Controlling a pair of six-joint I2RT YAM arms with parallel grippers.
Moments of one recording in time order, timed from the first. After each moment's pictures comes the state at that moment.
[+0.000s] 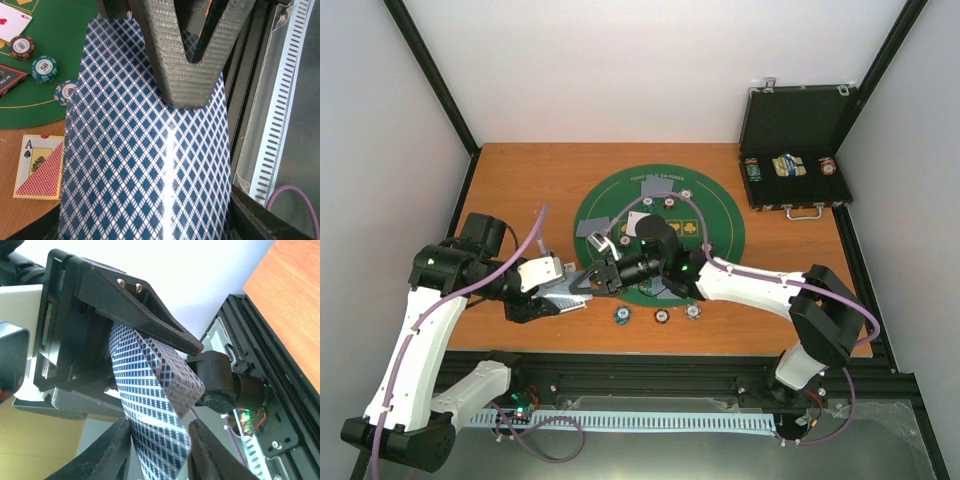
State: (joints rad) left arm -0.21 0.93 1.20 -1.53 0.57 0.90; right arm 0.97 1.61 1.04 0.35 -0.92 1.07
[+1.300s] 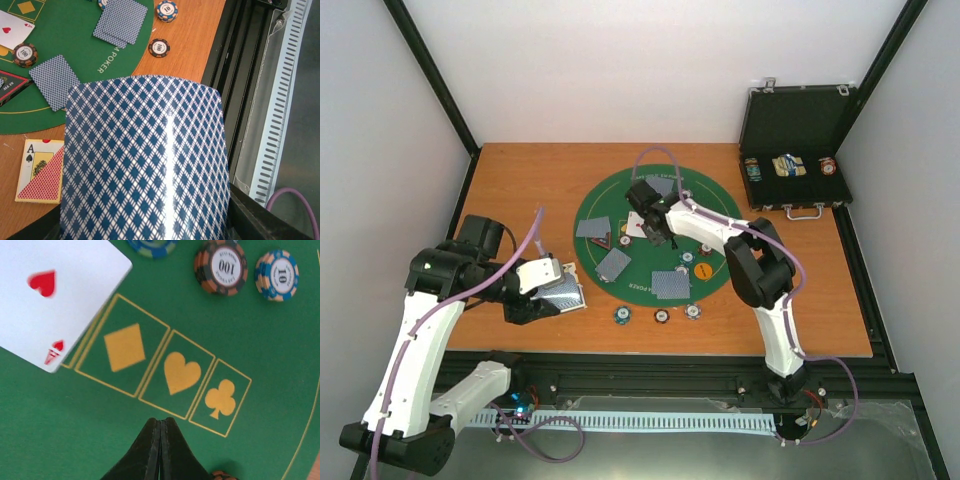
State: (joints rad) left arm -0.21 0.91 1.20 -1.53 0.58 0.90; right arm 0.70 2.10 1.66 -0.75 0.39 0.08
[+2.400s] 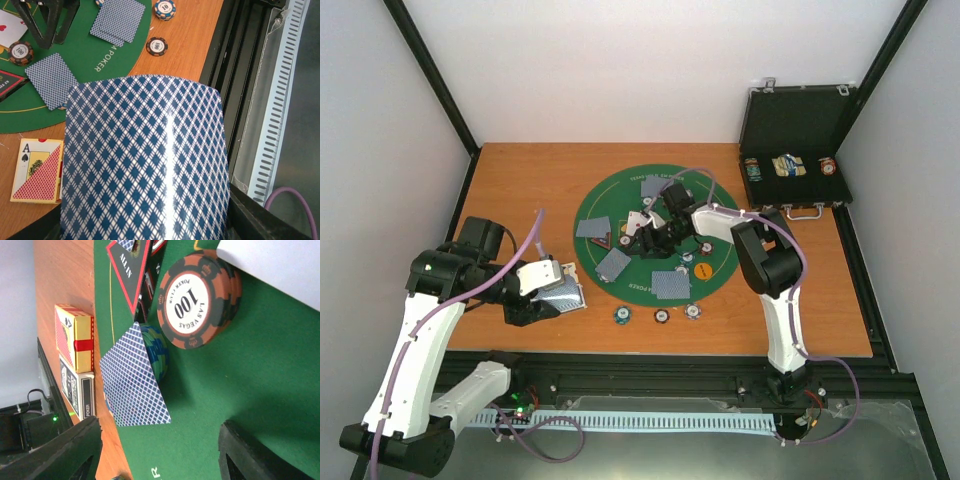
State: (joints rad) left arm -0.21 0.90 1.19 -1.53 0.58 0.90; right arm 0.52 2.15 1.44 -0.44 -0.83 0.35
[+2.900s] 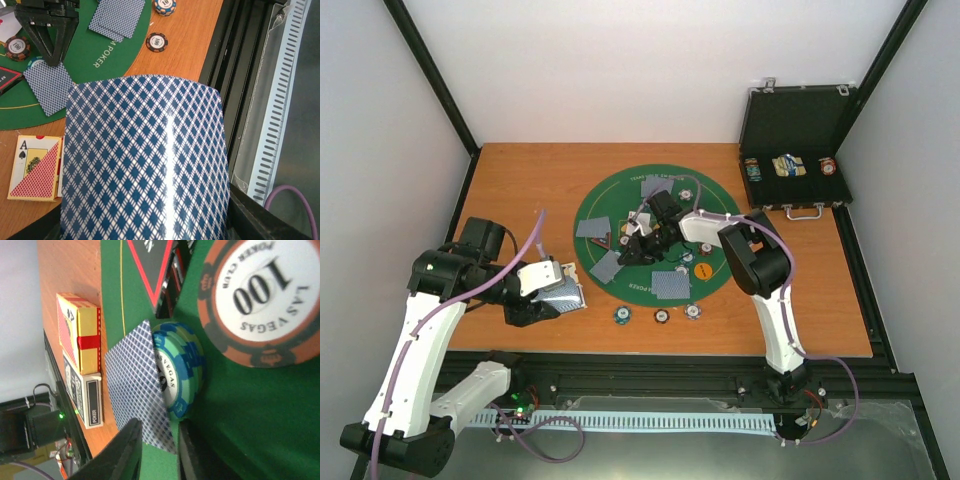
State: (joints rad) left arm -0.21 0.90 1.17 -1.53 0.58 0.90; right arm 0.58 2.21 1.46 -0.37 -0.88 0.42
